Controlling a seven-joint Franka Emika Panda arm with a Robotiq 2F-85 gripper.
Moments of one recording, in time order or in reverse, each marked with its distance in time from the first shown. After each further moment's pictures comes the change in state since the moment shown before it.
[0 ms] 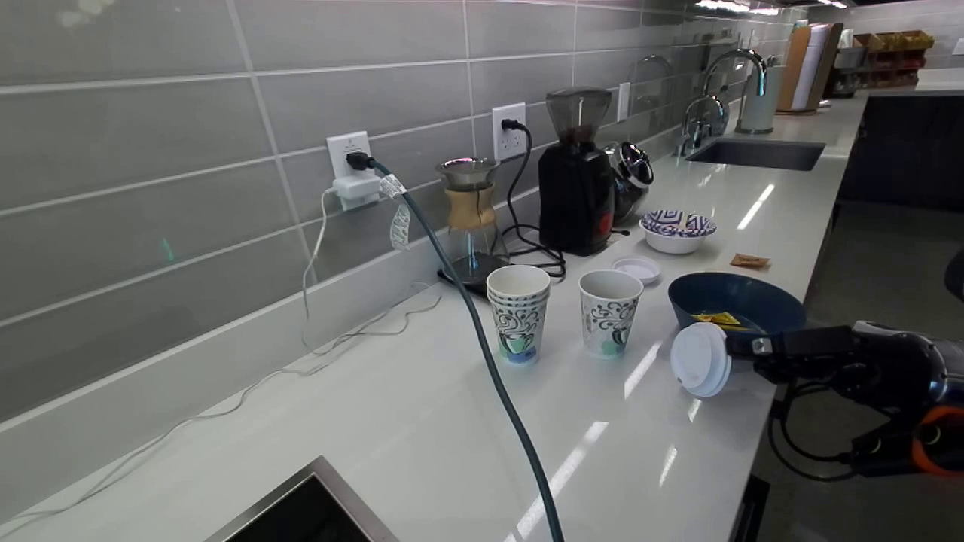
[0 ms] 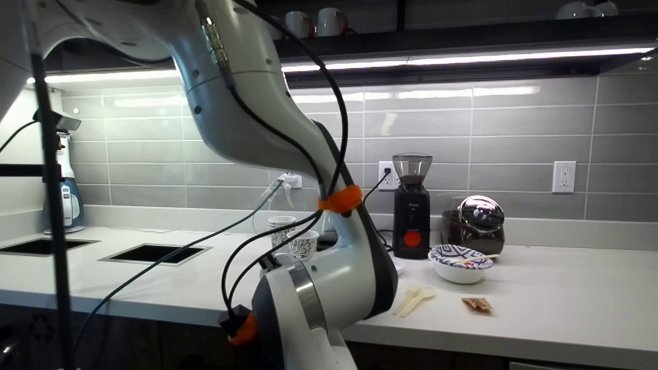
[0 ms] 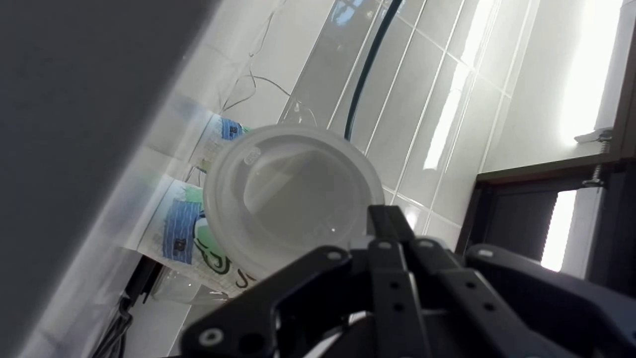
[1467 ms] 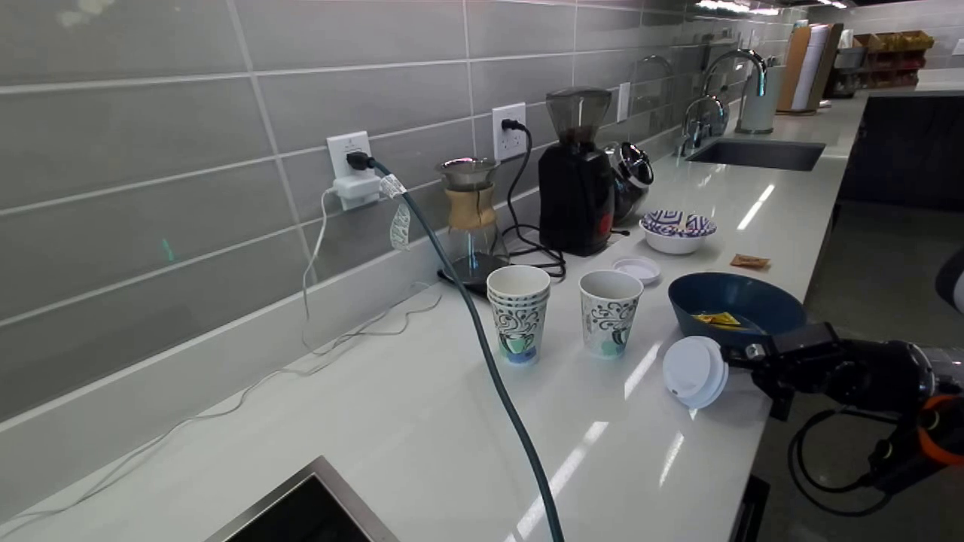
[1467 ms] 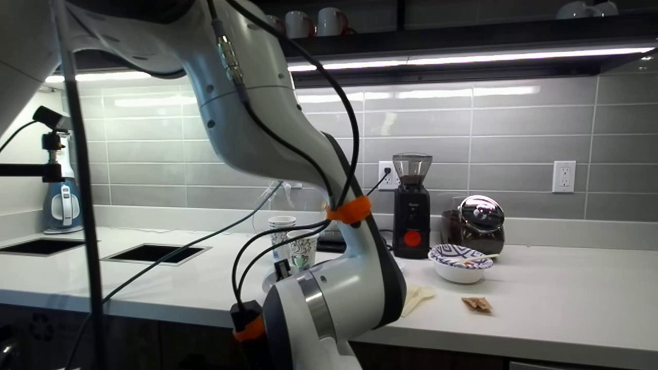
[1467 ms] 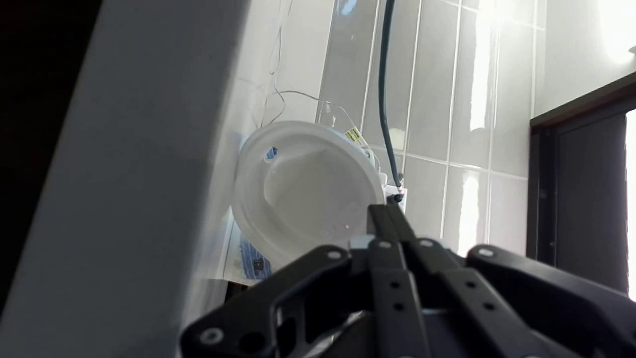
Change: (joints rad) arm 0.001 0.054 -0.005 0.049 0.013 0.036 0.301
